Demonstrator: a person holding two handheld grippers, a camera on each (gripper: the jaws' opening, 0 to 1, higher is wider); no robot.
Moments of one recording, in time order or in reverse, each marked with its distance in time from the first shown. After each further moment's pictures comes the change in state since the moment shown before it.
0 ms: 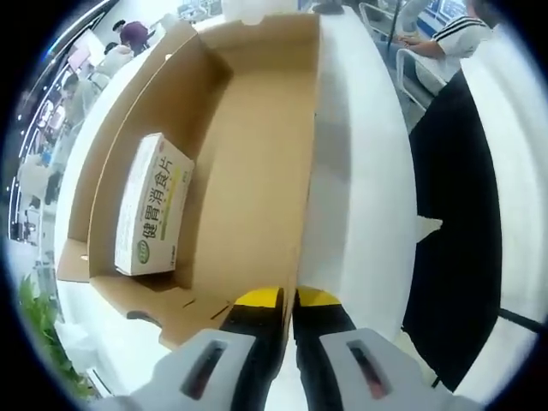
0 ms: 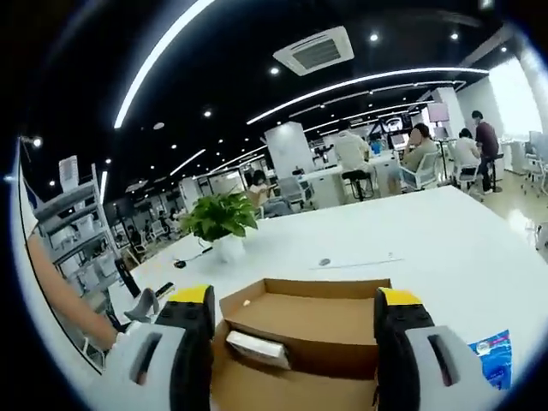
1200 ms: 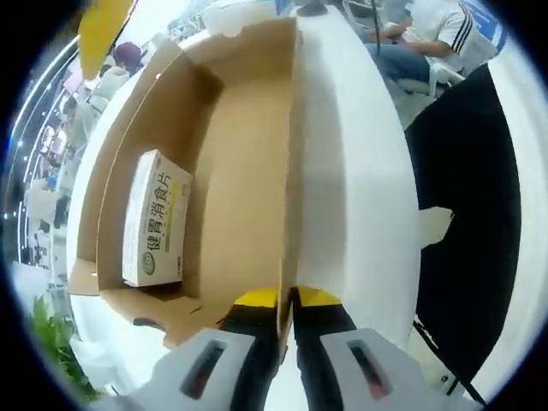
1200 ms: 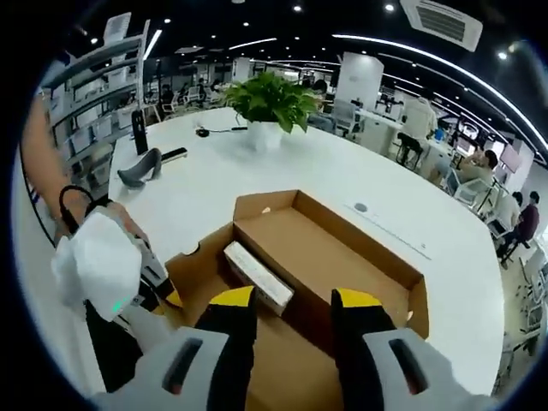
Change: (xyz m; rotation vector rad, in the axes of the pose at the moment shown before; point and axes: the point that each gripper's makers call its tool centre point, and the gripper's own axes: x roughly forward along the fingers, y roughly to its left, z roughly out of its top) left arm -0.001 -0.001 -0.001 0.115 -0.046 0.060; right arm 0.056 0.058 -0.083 -0.501 0.458 0.175
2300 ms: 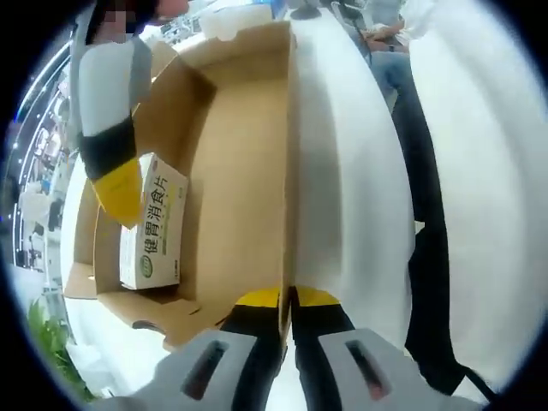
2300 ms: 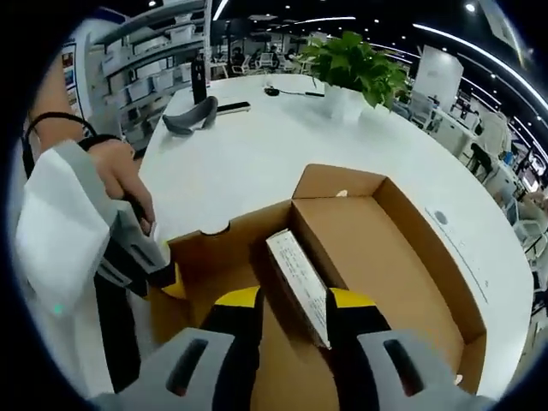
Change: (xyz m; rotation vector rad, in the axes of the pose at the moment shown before) left arm 0.001 0.000 0.002 -0.016 -0.005 -0.046; right arm 0.083 0.047 -0.022 -0.242 0.148 0.247
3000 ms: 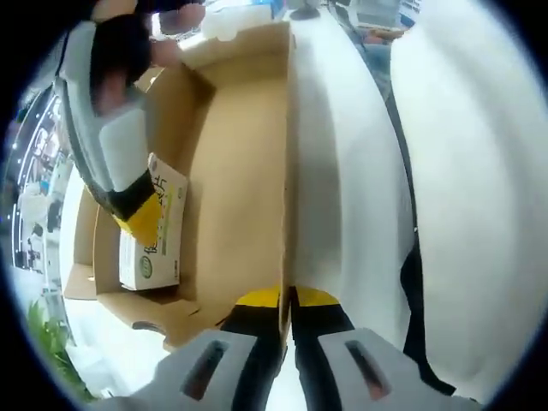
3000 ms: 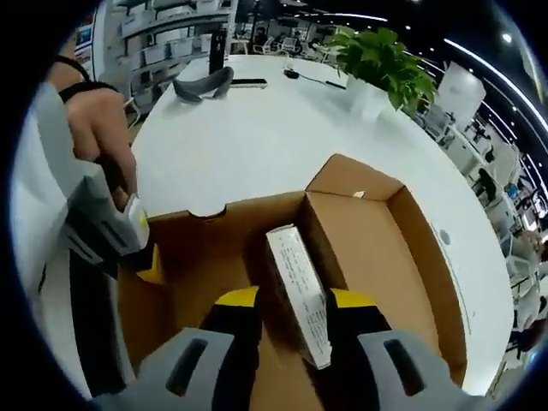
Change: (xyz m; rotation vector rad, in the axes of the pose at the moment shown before) left arm 0.000 0.000 0.000 0.007 -0.004 -0.004; right arm 0.026 -0.002 -0.010 -0.214 0.123 -0.006
